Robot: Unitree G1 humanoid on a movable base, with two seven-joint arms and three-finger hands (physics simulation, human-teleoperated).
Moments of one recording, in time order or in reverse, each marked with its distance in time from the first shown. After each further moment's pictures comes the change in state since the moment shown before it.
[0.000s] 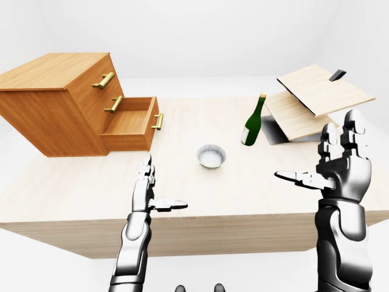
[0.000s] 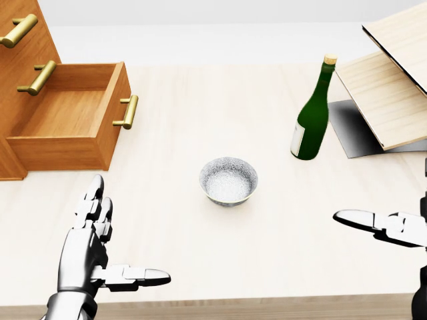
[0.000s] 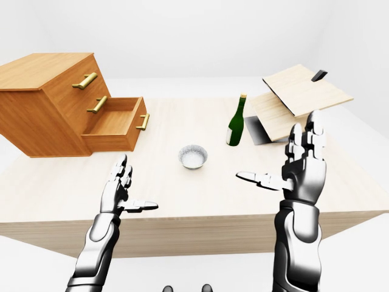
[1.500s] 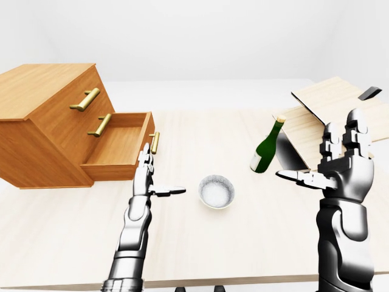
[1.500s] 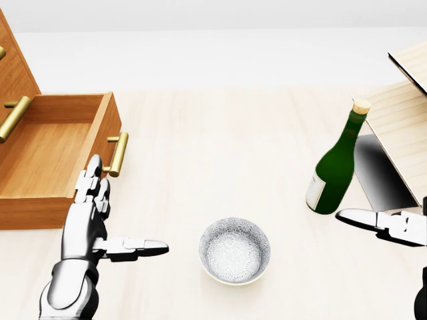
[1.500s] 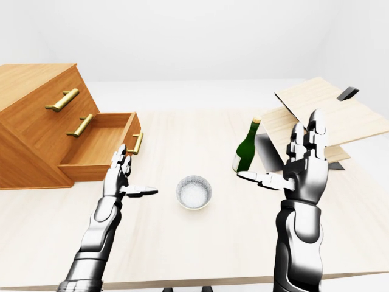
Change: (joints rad) left arm -0.168 0.027 0.032 0.154 -0.002 0.004 0.037; right arm -0.003 -0.003 -0.009 -0.006 0.006 0.000 0.001
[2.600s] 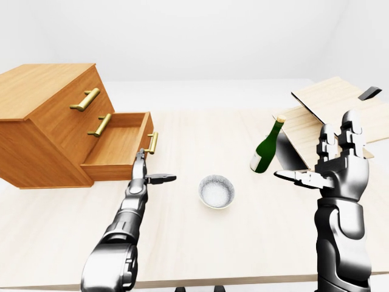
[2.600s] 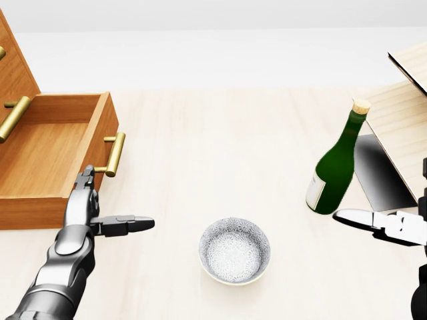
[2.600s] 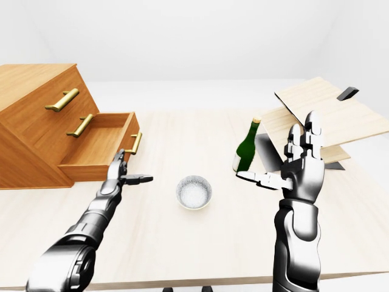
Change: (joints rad) left arm -0.492 0.130 0.064 0.890 -0.039 -0.074 0.080; right arm -0.005 -0.003 0.007 0.025 0.000 0.000 0.004
